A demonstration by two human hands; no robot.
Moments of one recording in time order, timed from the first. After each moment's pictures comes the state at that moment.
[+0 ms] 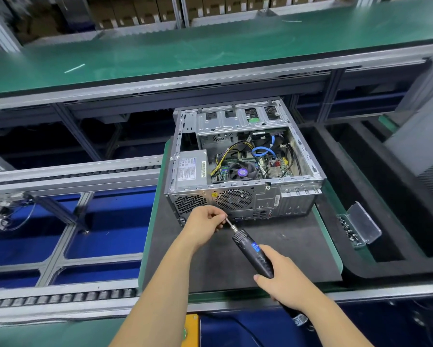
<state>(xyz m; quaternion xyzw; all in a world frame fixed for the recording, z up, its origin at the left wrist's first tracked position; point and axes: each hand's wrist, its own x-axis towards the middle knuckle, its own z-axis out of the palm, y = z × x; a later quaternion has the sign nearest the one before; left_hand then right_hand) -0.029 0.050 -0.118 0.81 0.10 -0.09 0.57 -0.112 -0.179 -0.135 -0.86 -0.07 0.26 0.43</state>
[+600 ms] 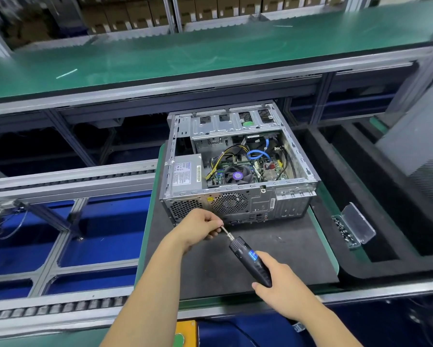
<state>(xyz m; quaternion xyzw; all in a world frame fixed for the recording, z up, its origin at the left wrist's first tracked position) -0.024 0.058 -0.102 0.79 0.10 -0.20 0.57 -0.121 -0.180 -0.144 -0.88 -0.08 0.23 0.40</state>
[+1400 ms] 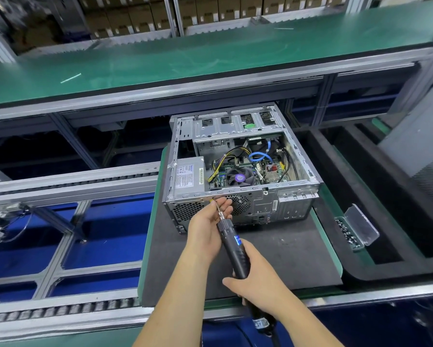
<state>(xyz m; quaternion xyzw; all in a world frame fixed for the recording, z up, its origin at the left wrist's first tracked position) -0.035 0.015 -0.087 0.38 0.22 -0.06 0.90 -0.118 -0.123 -0.112 -0.78 -0.05 0.23 0.58</state>
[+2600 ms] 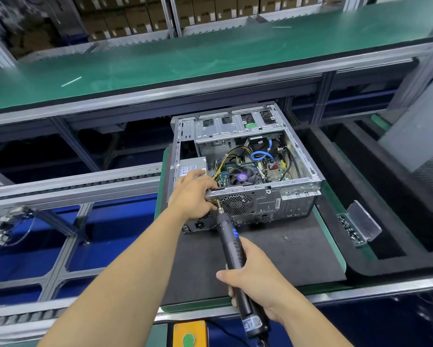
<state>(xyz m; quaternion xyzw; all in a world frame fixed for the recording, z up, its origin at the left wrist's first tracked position) 0.027 0.087 -0.053 0.98 -0.13 0.01 0.14 -0.129 -0.103 -0.061 -0.65 0.03 0.29 0.70</state>
